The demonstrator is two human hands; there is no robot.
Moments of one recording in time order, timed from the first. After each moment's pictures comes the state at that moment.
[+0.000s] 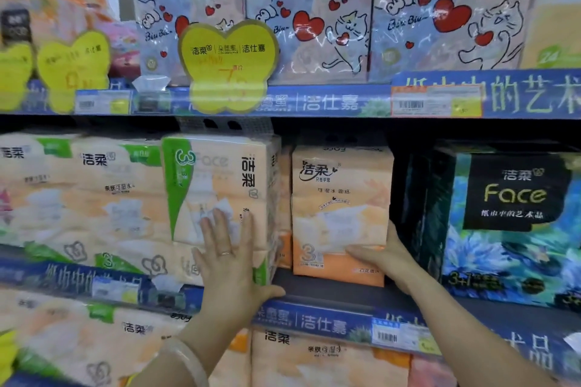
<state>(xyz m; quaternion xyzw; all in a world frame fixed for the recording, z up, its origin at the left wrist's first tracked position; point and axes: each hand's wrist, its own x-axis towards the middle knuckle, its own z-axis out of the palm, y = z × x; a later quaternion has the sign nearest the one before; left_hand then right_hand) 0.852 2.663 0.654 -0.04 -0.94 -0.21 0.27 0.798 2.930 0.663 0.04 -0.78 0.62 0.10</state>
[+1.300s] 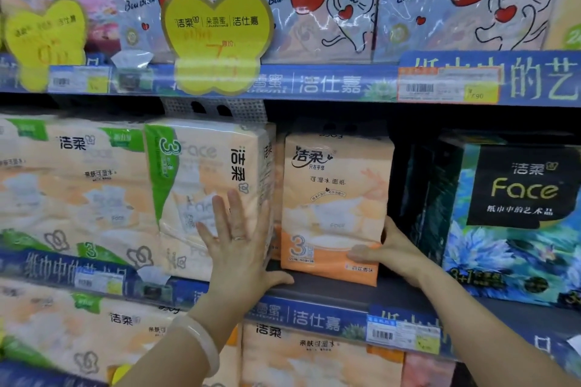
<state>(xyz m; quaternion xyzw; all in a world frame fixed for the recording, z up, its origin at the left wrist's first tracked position) 0.822 2.678 0.650 -0.12 -0.91 -0.08 0.38 0.789 2.950 0.666 0.08 -0.82 0.57 0.03</state>
